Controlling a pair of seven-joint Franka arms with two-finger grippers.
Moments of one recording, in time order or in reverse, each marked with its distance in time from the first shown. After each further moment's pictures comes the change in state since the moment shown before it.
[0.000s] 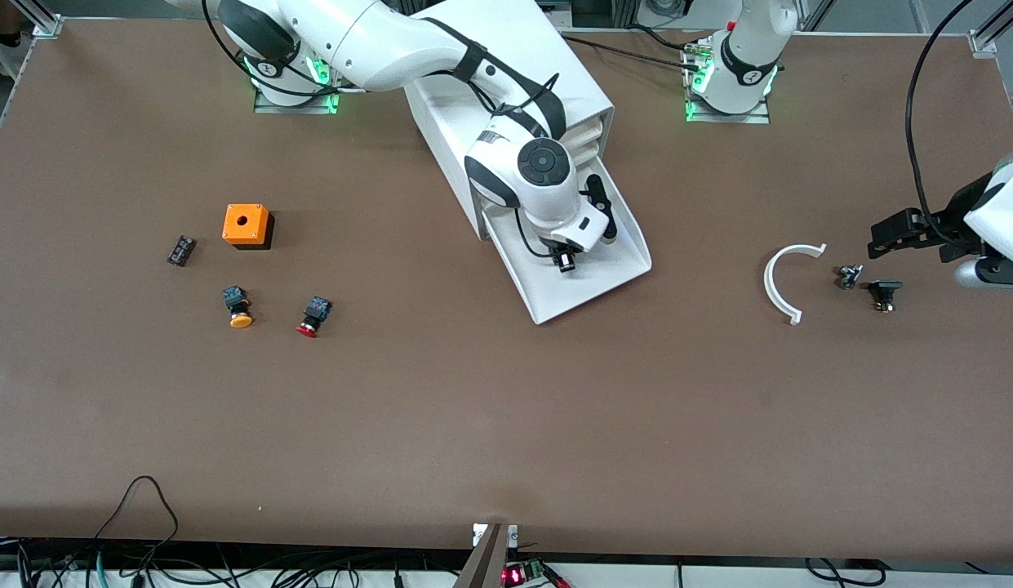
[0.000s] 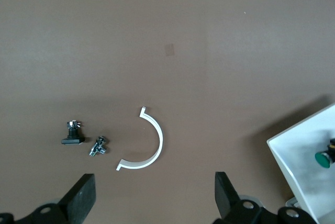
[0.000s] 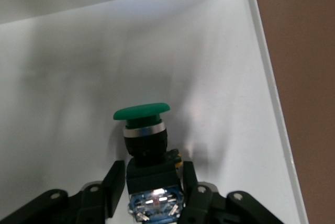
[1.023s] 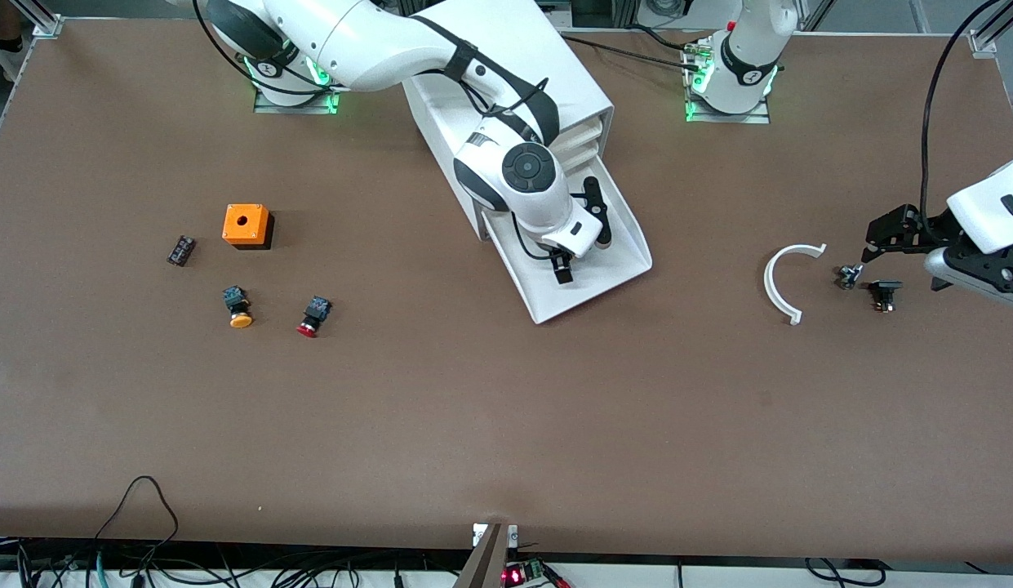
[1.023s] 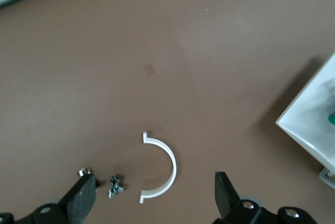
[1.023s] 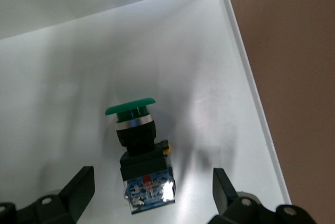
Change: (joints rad) left arm 0.004 0.002 0.000 -0.040 -0.026 0.085 0.312; right arm -0.035 -0.017 0.020 -0.009 0.041 0.007 0.002
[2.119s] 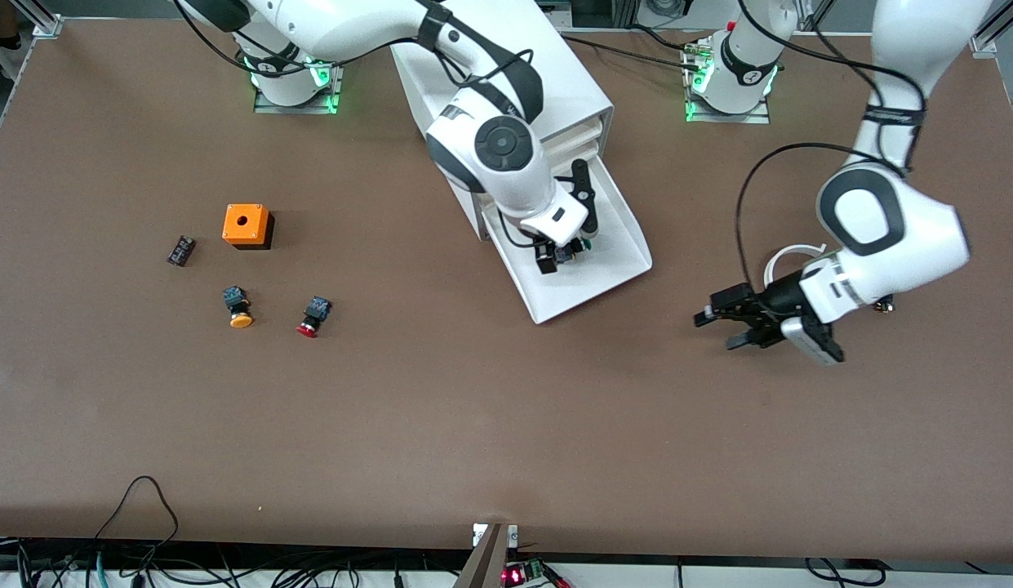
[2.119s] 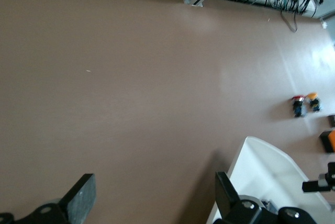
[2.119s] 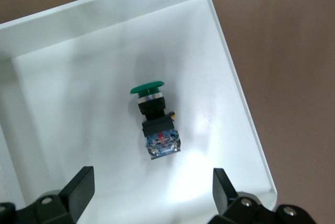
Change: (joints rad) left arm -0.014 0.157 -0.045 -0.406 -0.848 0.595 0.489; right arm -0.063 -0.144 0.041 -0.084 0.020 -0.079 0.021
